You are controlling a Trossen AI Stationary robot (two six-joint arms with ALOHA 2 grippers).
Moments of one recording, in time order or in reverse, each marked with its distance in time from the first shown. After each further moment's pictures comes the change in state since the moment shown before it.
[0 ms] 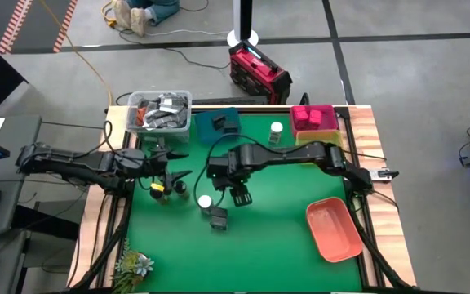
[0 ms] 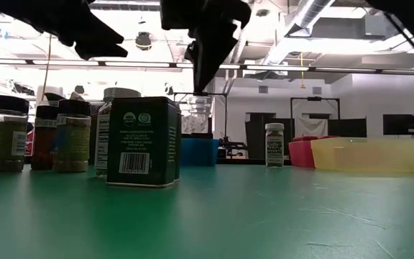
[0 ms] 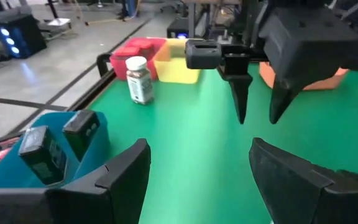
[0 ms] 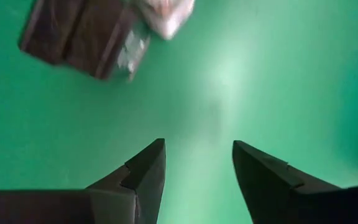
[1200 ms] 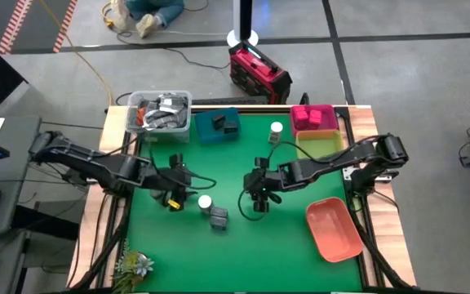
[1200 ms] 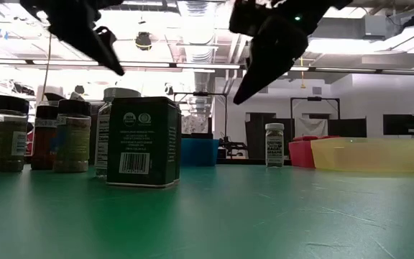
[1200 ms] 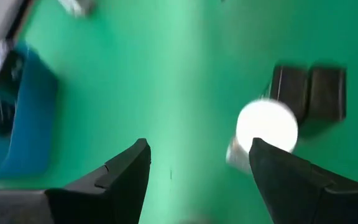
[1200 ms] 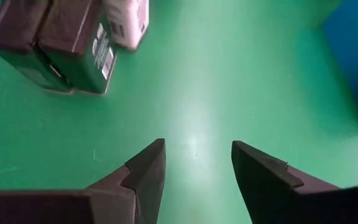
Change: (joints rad) left arm -0.148 0.435 0.355 -0.487 0.023 -0.088; right arm 0.103 -0.568 -1.035 0.855 0.271 0.290
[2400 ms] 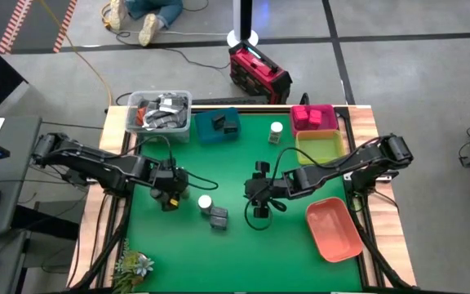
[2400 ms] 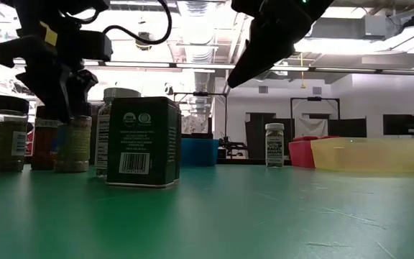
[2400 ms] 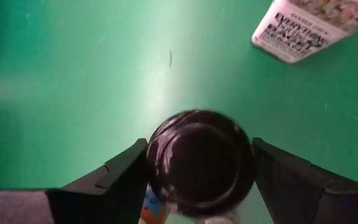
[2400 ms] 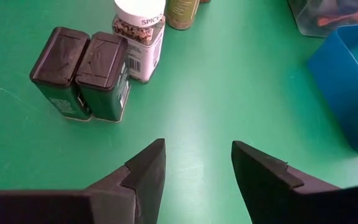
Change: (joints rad) left arm 0.084 0.076 -0.100 -0.170 0.145 -0.074; right arm 0.072 -0.026 -0.016 0.091 0.087 0.007
